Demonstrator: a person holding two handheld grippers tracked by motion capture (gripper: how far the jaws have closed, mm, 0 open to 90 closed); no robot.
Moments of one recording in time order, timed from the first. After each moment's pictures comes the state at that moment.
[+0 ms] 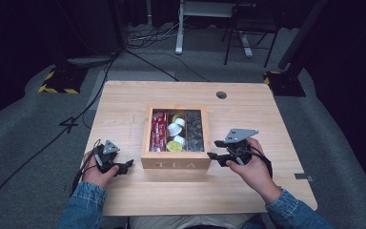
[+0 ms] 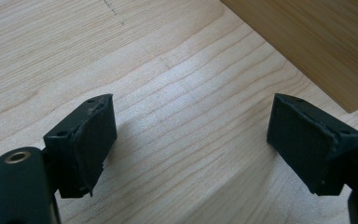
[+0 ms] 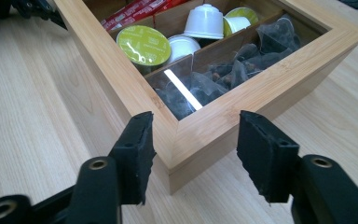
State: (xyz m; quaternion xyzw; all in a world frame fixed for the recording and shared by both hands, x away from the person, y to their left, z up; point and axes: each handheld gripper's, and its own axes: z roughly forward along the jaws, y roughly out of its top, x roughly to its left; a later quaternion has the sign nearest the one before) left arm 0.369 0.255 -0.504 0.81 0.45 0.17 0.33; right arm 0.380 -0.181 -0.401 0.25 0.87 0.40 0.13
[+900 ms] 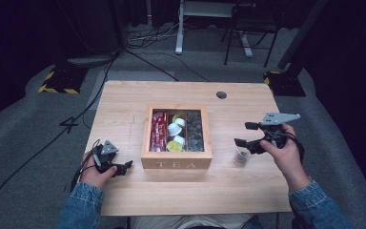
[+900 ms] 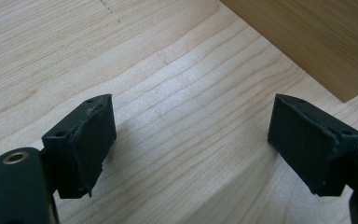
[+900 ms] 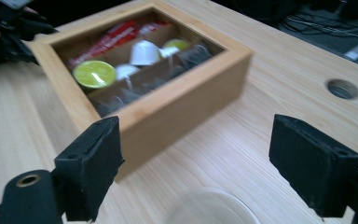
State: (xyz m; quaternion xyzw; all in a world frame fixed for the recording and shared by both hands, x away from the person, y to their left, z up) left arm 0.370 0.261 -0.504 0.82 0.43 0.16 0.34; right arm 0.410 -0.273 -0.369 0.28 0.83 0.46 0.14
